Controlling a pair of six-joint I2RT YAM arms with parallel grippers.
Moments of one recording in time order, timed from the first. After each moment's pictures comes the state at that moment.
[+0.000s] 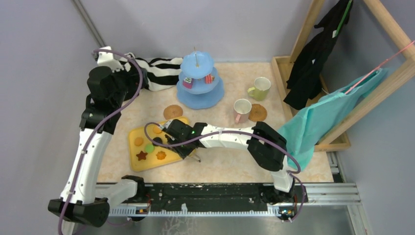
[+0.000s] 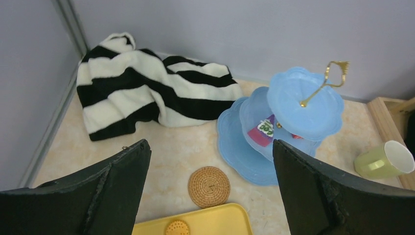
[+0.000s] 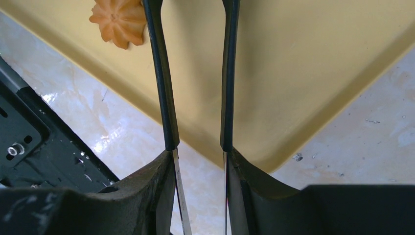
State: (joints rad) left arm -0.23 1.07 1.35 -0.41 -0.21 -0.23; right arm 1.18 1.96 1.47 -0.54 0.03 0.27
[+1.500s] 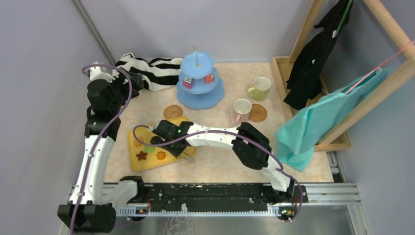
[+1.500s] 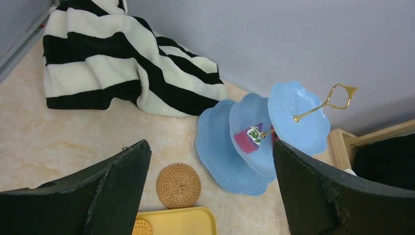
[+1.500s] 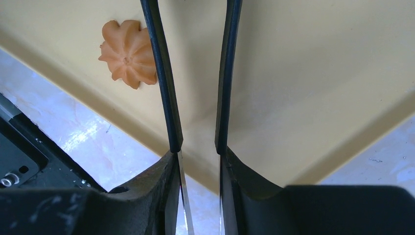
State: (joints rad) left arm -0.01 0.98 1.06 -0.21 -0.05 -0.53; right arm 1.21 2.16 1.75 -0.69 0.06 0.23
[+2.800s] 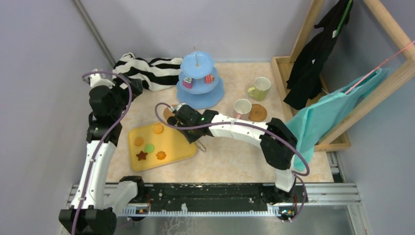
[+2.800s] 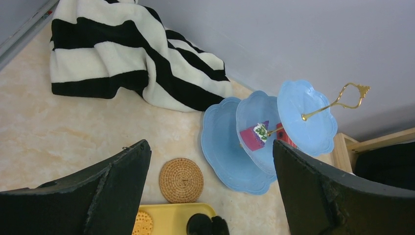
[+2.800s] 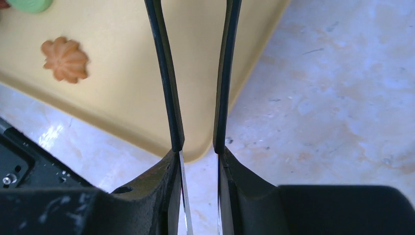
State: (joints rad) left arm 0.00 0.92 0.96 -0.18 -0.08 -0.57; right arm 1.09 1.88 1.50 -0.62 0.13 0.32
